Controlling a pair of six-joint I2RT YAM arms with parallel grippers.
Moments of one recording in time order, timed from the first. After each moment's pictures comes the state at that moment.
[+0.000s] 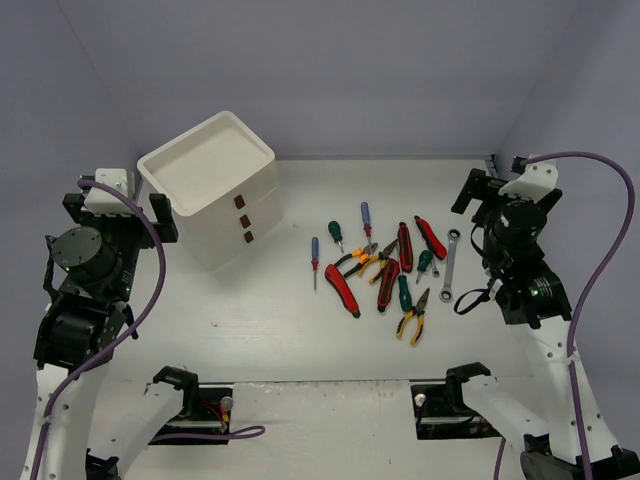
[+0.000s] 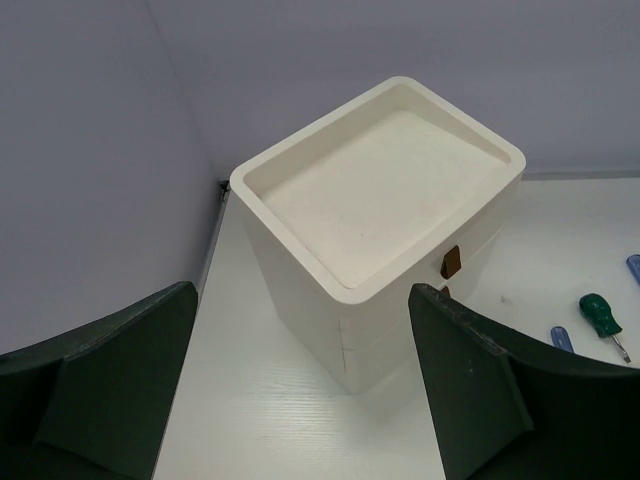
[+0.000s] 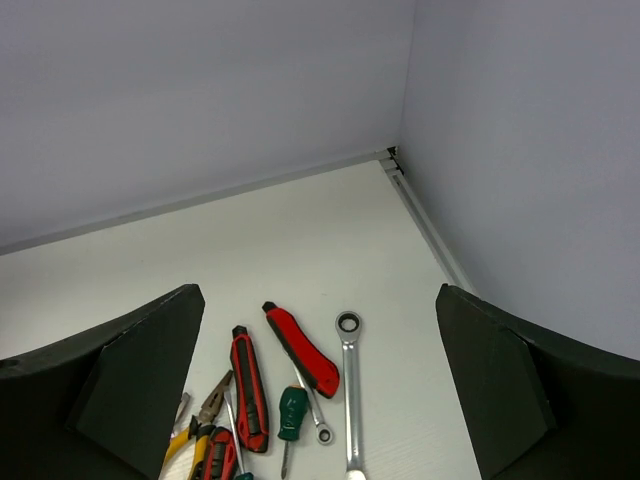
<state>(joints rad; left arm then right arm) -0.24 0.75 1.30 -0.59 -0.30 0.09 0.23 0.85 1.12 -0.35 0.50 0.11</state>
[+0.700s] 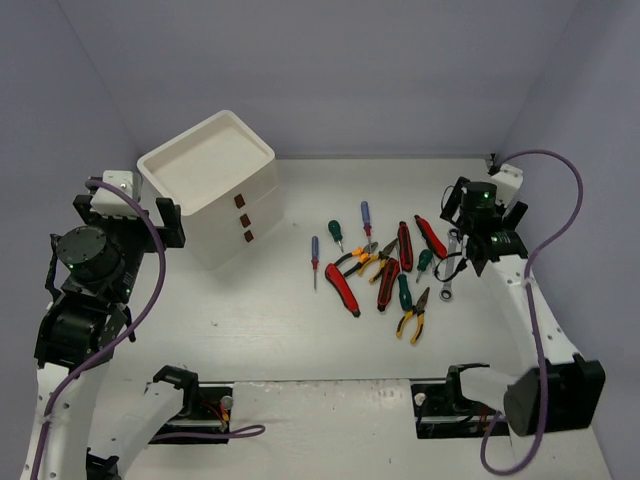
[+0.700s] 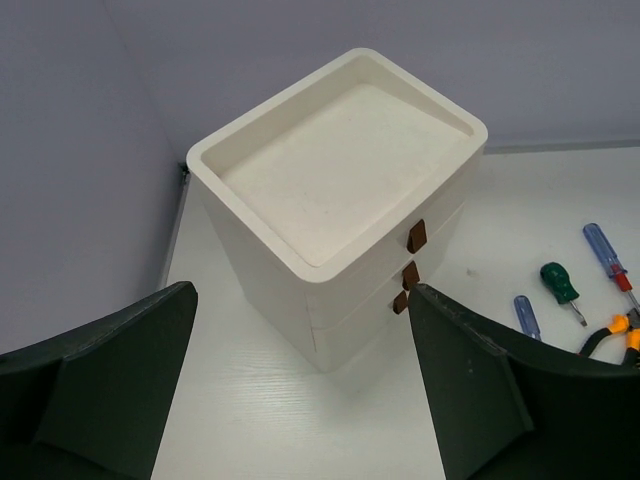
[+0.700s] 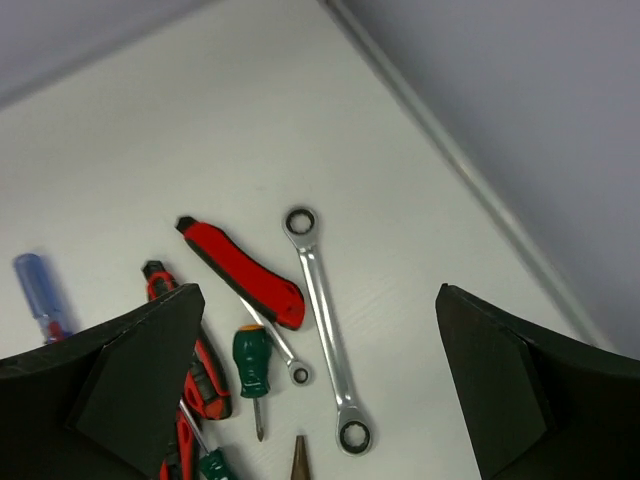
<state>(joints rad) -0.24 0.75 1.30 -0.64 -0.22 0.04 0.10 1.16 1.01 -0.40 0.56 0.35</state>
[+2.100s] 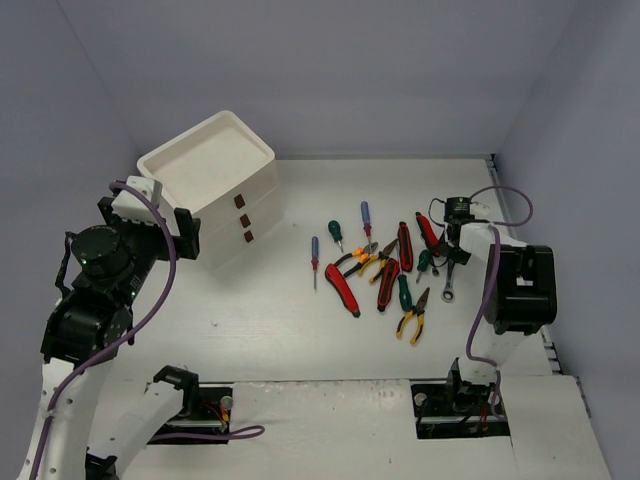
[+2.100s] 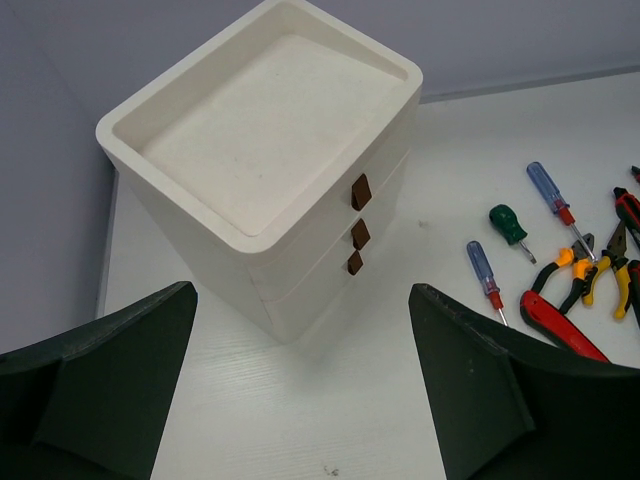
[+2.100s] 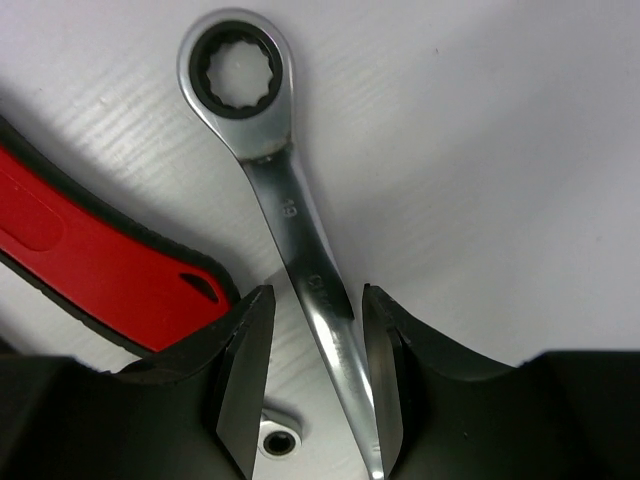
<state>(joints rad) -0.27 0.75 1.26 -0.70 -0.10 0.02 -0.03 1.76 0.98 -0.32 0.34 0.47</state>
